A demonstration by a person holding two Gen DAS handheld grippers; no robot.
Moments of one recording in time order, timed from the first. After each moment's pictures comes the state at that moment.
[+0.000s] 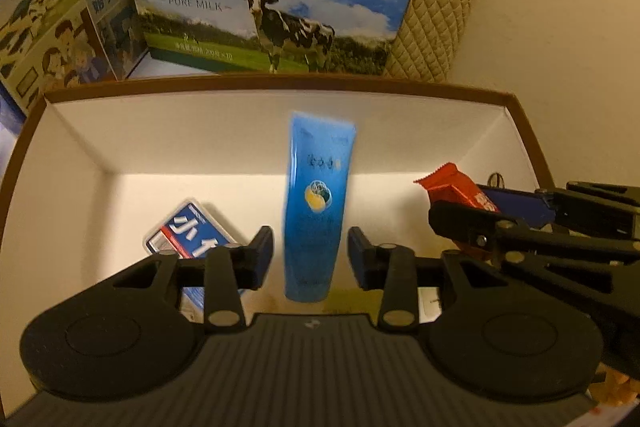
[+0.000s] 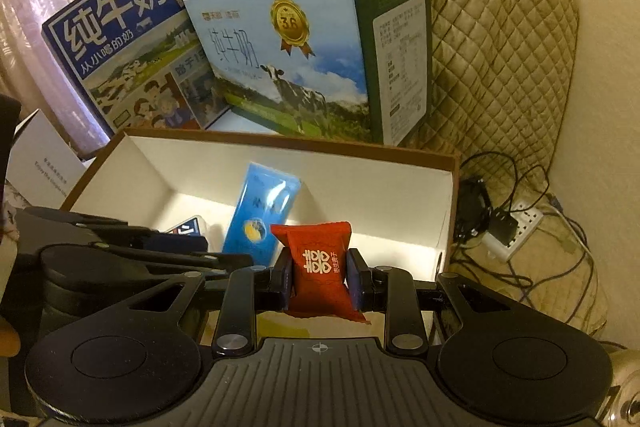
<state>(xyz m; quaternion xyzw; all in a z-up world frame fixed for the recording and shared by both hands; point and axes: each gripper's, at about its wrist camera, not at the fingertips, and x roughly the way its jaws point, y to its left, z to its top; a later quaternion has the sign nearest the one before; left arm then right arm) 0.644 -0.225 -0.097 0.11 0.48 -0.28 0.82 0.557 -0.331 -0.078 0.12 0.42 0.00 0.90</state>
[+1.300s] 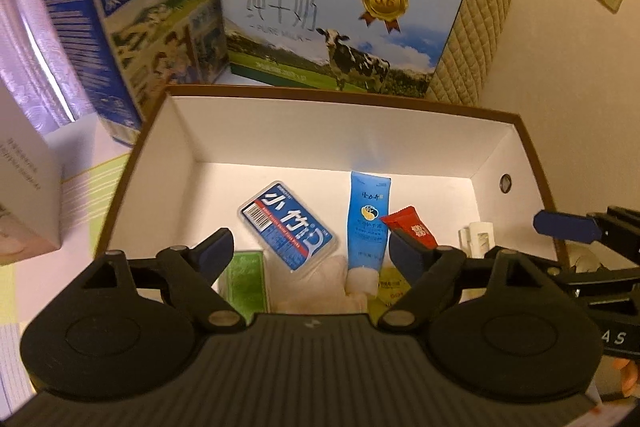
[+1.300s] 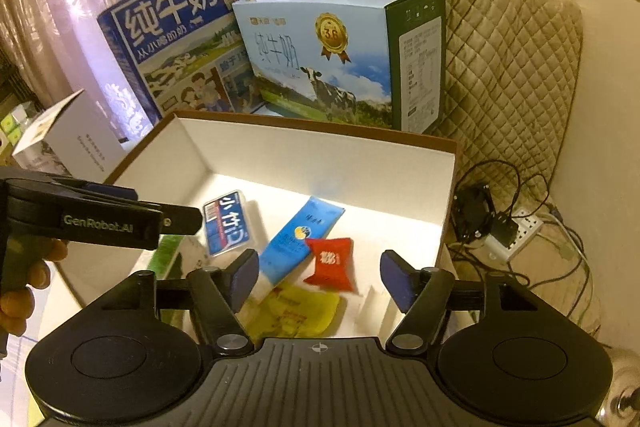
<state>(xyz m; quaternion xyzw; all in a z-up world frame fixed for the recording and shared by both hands) 0.607 -0.153 -0.046 0.09 0.45 -0.23 0.86 0.497 -0.306 -0.047 0.10 0.40 0.03 0.91</state>
